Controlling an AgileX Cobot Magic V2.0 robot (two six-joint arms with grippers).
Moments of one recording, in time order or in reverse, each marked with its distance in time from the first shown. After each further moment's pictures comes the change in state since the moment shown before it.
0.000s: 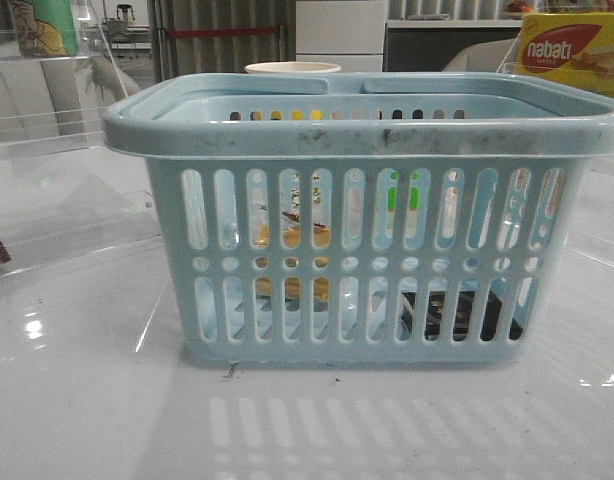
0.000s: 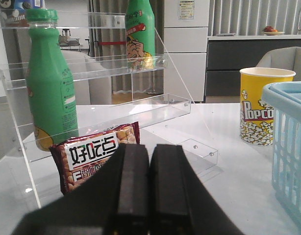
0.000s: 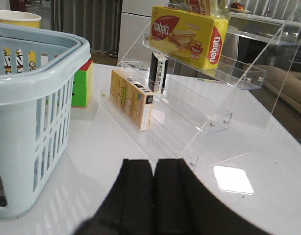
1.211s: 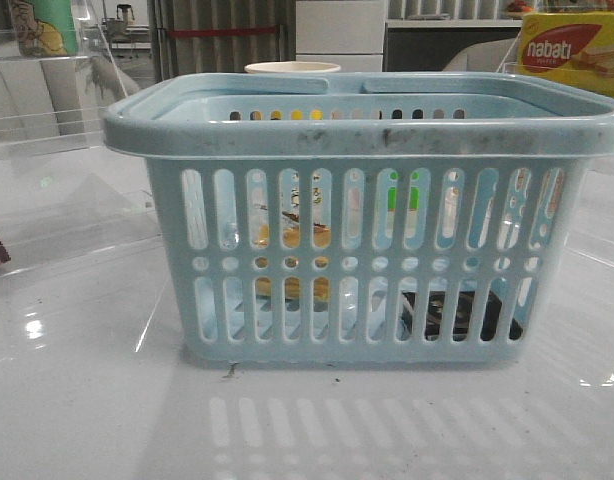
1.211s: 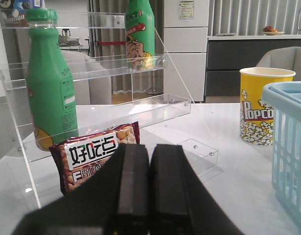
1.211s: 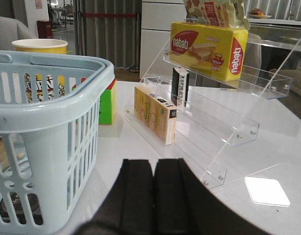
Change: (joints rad) left arm 0.000 0.000 0.000 0.000 0.000 0.000; right arm 0.066 -0.001 0.000 0.091 -0.045 0.000
